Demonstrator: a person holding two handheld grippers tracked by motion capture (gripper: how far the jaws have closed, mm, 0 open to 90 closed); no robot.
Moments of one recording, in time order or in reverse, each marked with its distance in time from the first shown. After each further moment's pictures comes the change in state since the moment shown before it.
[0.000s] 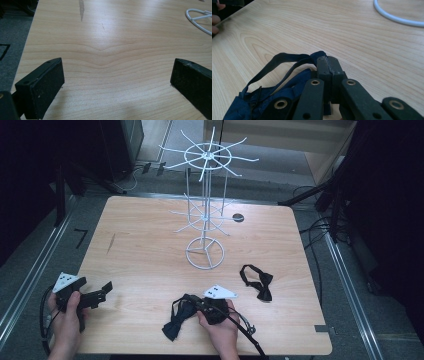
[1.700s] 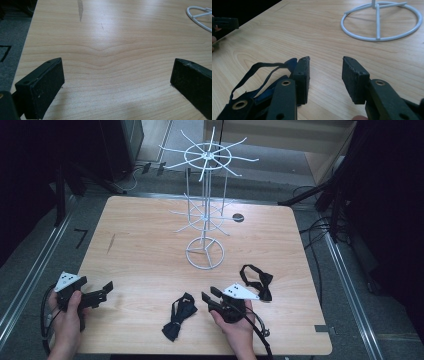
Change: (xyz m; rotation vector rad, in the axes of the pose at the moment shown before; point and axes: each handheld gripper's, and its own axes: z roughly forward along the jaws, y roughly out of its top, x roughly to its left) left arm -0.001 0.001 0.002 0.008 0.004 0.021; right arm -0.025 0.001 -0.034 -0.115 -0.049 0.046
